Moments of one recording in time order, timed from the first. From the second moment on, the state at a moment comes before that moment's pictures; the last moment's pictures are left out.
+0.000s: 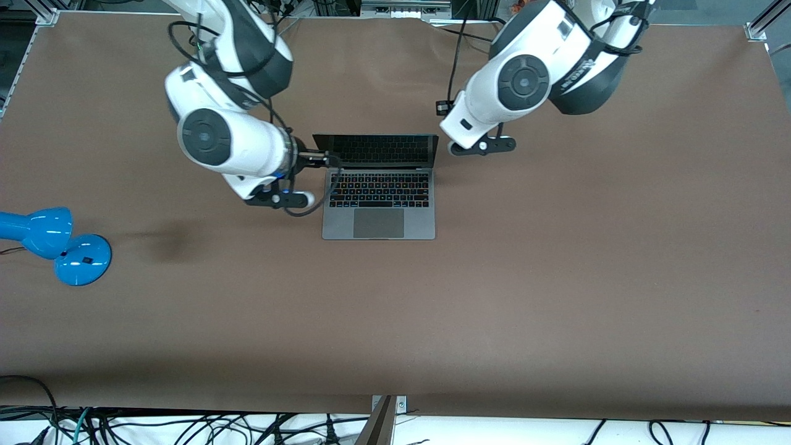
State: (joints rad) left arm -0.15 0.23 -0.53 -1.74 -0.29 1.62 -0.76; right arm 0.20 0.39 0.37 -1.56 0.19 1.66 0.60
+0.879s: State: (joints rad) left arm -0.26 0.33 -0.53 -1.83 -0.35 1.83 -0.88; right arm 0.22 0.40 0.42 -1.59 0.19 1.58 0.65
